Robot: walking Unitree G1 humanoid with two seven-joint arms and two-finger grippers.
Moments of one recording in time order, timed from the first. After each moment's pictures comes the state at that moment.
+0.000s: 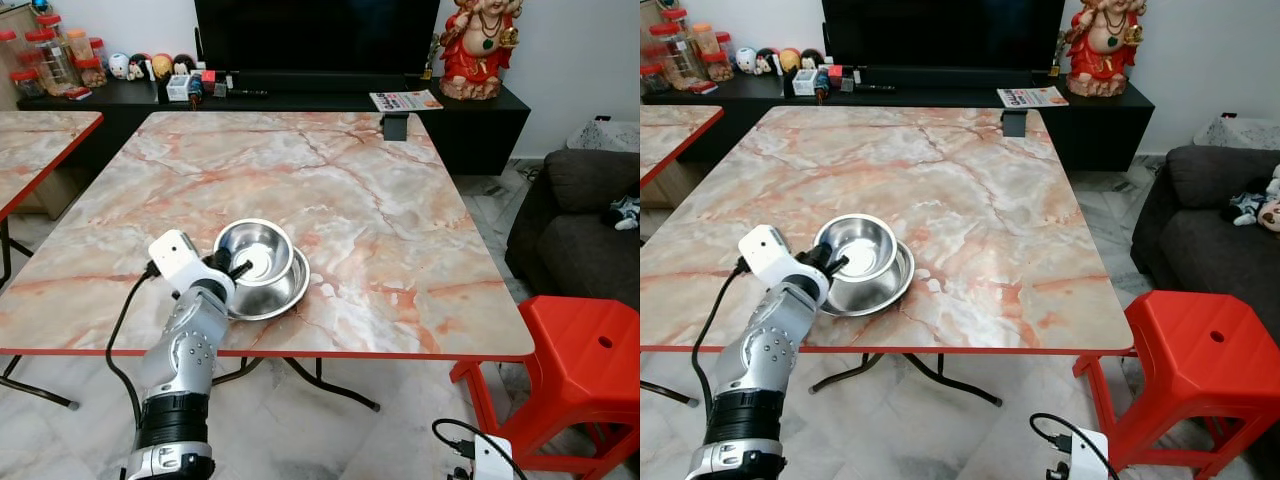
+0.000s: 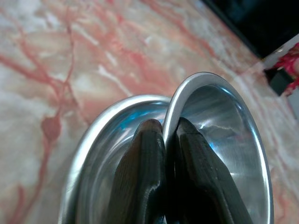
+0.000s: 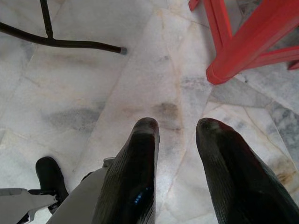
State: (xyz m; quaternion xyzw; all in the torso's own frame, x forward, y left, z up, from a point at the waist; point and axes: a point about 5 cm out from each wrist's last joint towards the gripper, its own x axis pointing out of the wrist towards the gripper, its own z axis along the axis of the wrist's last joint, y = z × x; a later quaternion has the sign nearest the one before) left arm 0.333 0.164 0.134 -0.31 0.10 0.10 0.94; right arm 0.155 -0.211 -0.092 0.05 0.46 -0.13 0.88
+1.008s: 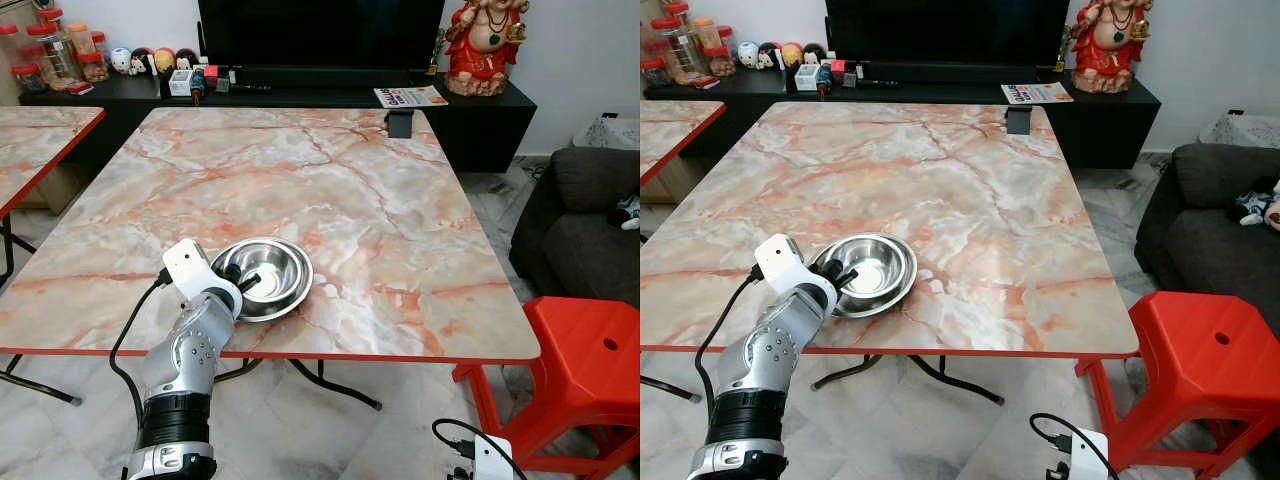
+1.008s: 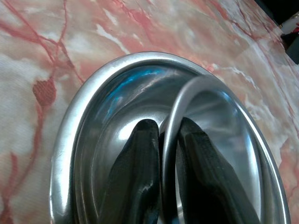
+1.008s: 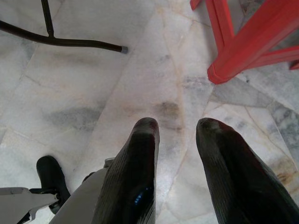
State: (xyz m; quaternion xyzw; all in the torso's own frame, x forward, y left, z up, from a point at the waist) left arm 0.331 0.154 0.126 -0.30 0.15 0.08 0.94; right arm 0.155 -0.211 -0.092 0.05 0.46 -0.13 0.88
